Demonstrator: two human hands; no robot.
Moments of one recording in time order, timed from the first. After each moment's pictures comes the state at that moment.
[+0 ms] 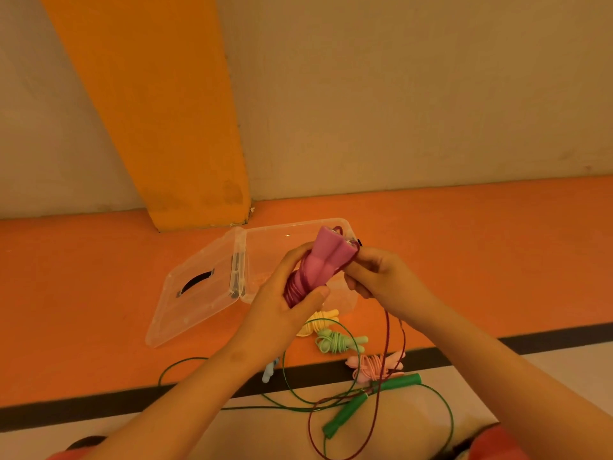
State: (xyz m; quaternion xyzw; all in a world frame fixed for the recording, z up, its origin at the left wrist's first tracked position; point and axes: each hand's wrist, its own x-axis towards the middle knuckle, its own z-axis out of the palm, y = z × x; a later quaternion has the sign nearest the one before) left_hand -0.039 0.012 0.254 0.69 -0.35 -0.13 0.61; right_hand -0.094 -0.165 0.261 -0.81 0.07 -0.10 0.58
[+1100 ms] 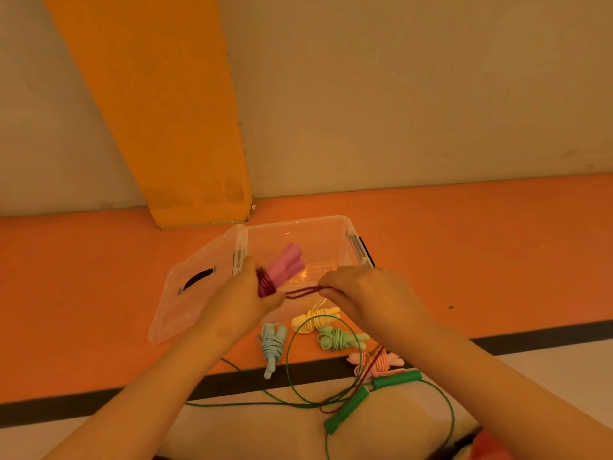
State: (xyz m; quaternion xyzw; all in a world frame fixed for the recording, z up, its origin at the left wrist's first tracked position) left_hand 0.006 0.040 0.244 0.92 -0.25 -0.11 0.28; right_hand -0.104 -0.137 0.262 -0.97 -0.06 -0.18 0.12
